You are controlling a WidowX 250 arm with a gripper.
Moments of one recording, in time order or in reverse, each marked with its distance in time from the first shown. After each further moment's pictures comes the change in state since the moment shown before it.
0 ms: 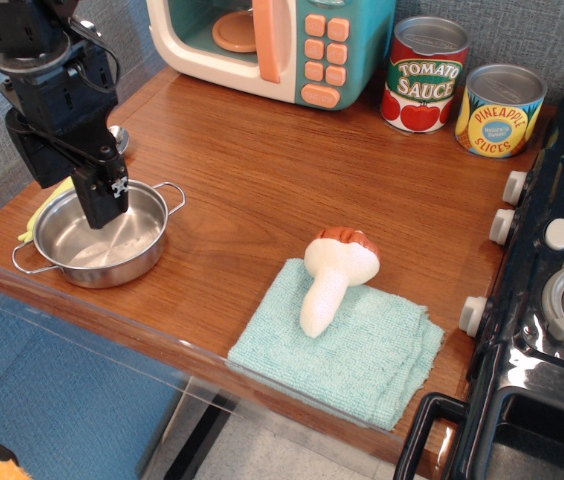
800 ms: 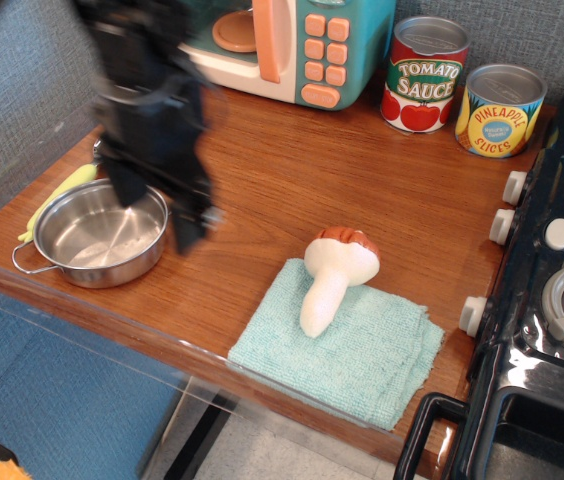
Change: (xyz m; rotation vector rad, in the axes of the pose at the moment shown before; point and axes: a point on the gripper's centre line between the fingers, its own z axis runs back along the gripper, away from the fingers) arm 0.034 -0.063 -0.013 0.003 0.019 -0.048
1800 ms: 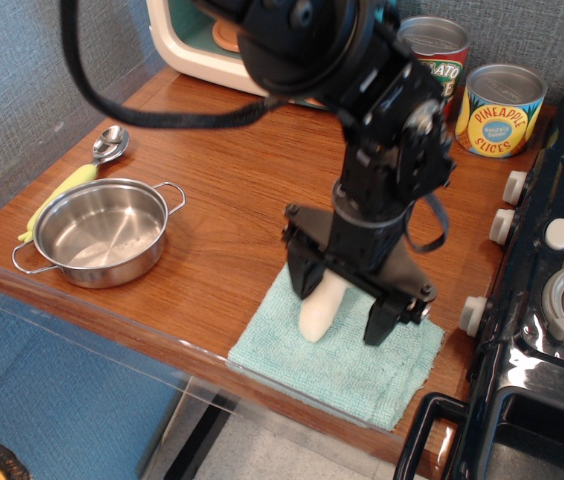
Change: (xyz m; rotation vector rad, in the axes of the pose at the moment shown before) arm 0.044 -0.107 -0.039 -0.001 -0.020 0.134
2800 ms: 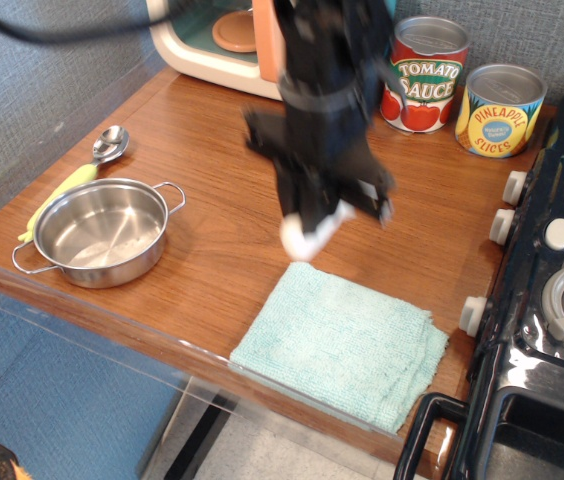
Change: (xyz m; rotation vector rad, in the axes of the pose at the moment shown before) arm 0.019 0.047 0.064 -0.049 -0.063 -0.056
